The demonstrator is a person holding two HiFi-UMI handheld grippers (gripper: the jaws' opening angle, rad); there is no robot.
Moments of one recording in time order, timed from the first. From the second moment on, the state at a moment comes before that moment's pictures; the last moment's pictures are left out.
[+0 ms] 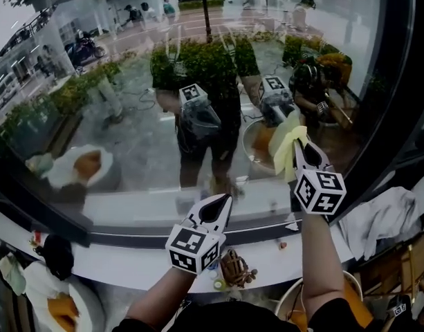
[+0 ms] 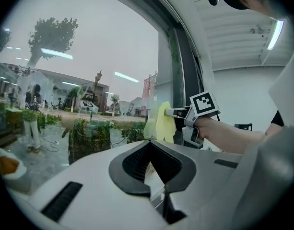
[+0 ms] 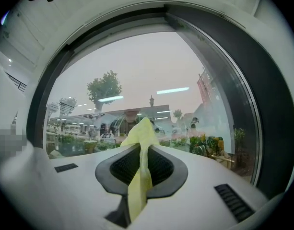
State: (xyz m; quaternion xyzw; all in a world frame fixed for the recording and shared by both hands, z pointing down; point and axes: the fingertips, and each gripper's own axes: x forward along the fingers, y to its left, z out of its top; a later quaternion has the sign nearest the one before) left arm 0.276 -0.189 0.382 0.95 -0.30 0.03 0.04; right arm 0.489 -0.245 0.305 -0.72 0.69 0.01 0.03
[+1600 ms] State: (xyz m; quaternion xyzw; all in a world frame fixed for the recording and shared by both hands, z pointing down) left arm -0.038 0.006 0.451 0.92 -0.37 0.03 0.11; right arm 0.101 0.020 0.422 -0.62 0.78 -0.07 0.00
